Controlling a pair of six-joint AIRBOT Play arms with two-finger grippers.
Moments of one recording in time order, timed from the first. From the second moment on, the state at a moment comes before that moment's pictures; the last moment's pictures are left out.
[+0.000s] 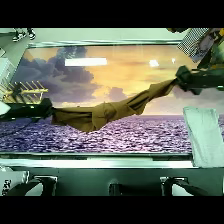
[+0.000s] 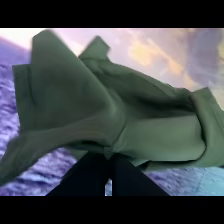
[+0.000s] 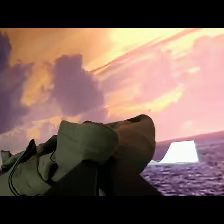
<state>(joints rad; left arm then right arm) 0.09 -1.10 0.92 1.04 -1.00 -1.81 -0.18 -1.33 1.45 -1.04 1.20 1.73</state>
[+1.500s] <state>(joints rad) -0.20 -1.23 0.60 0.63 -0.77 -1.65 -0.11 -1.56 1.44 -0.98 1.23 1.64</state>
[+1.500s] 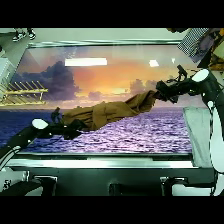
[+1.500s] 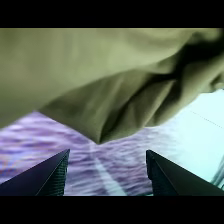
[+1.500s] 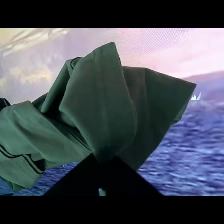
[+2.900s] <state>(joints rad) -0.35 -1.20 0.60 0.78 -0.58 -2.29 -0.11 -1.52 1.44 -1.01 1.25 1.64</state>
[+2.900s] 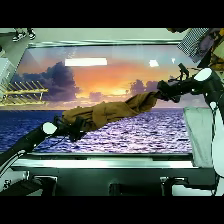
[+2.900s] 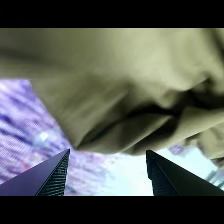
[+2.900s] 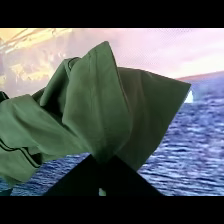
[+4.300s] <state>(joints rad) -0.04 -1.05 1.03 0.83 -0.63 -1.94 -0.11 -1.21 1.47 -1.17 1.03 1.59</state>
